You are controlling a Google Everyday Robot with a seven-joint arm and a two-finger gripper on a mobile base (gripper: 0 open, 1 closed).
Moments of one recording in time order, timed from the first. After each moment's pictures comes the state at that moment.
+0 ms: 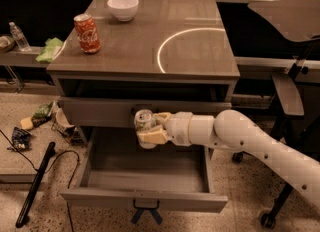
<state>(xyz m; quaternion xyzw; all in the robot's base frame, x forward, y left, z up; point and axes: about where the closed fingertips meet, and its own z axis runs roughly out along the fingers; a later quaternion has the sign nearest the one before) 0.555 0.030 0.701 -0.43 0.69 0.34 0.48</state>
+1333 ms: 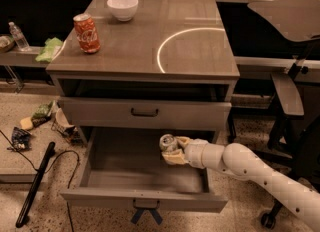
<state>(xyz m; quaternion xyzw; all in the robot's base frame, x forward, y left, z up) 0.583 -0.051 0.539 -0.43 0.72 0.24 0.49</state>
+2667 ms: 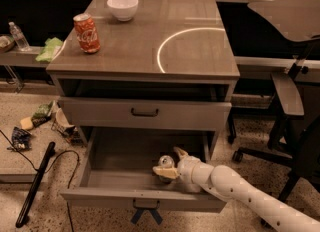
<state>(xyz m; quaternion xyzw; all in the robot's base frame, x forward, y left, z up) 0.584 -0.039 0.446 -0.31 0.76 0.28 0.49</state>
